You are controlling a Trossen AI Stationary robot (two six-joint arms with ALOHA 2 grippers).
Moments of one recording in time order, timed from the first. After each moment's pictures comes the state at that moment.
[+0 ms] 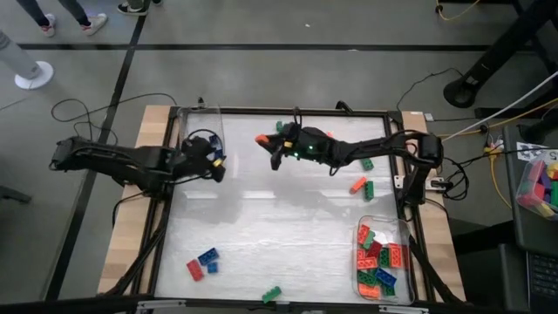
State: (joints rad) left arm -0.06 0.84 0.65 -0.65 -0.72 -0.73; right arm -0.19 1.83 1.11 0.61 0.10 0.31
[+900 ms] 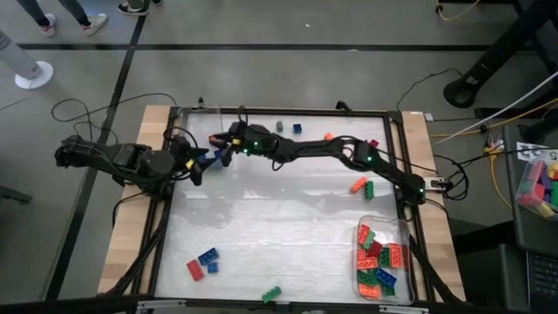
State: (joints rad) left arm -0.22 0.53 0.65 -0.68 -0.71 -0.70; right arm -0.19 2.51 2.02 0.44 0.02 0.31
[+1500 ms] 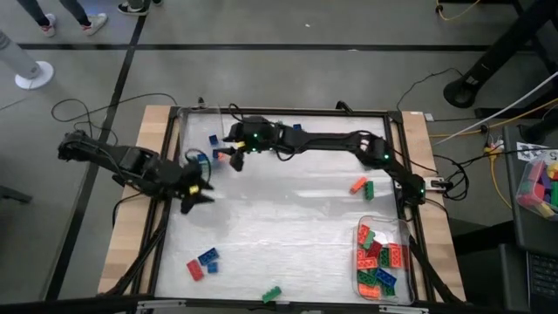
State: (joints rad) left arm -0.31 0.63 0.65 -0.69 -0.15 -0.68; right arm -0.19 2.32 2.02 -0.07 -0.10 0.07
